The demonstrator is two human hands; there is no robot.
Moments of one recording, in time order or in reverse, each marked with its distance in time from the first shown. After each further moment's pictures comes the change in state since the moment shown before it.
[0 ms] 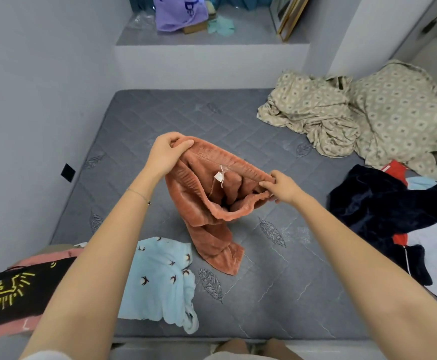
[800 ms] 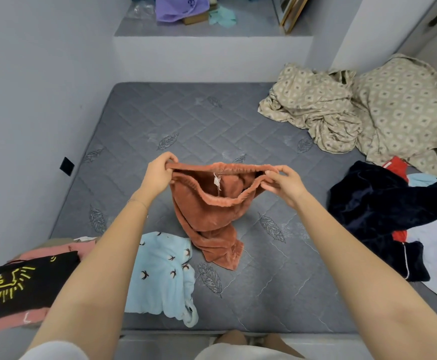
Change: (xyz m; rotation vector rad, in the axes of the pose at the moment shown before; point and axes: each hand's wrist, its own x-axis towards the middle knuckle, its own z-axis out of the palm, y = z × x) left_hand -0.024 -0.058 0.002 0.215 -0.024 -0.201; right_hand -0.009 0.000 0.009 1.004 0.094 0.151
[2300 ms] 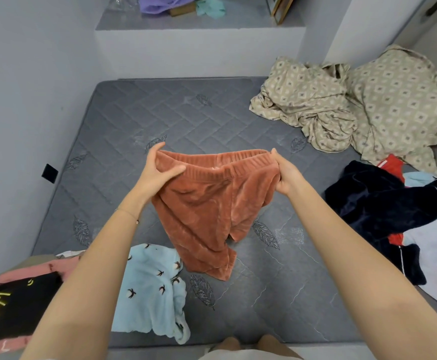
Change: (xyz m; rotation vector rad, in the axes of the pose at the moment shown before) left_hand 0.047 0.015 0.028 -0.394 -0.095 -0.084; right_hand 0.068 -0.045 -0.007 0.367 -0.107 0.238
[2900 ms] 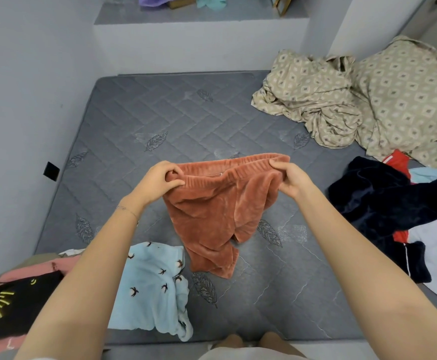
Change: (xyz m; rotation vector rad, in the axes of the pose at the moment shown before) left_hand 0.015 -0.018 -0.005 0.605 -0.216 0.316; right_hand 0.007 0.005 -0.021 -0.005 0.040 -0.030
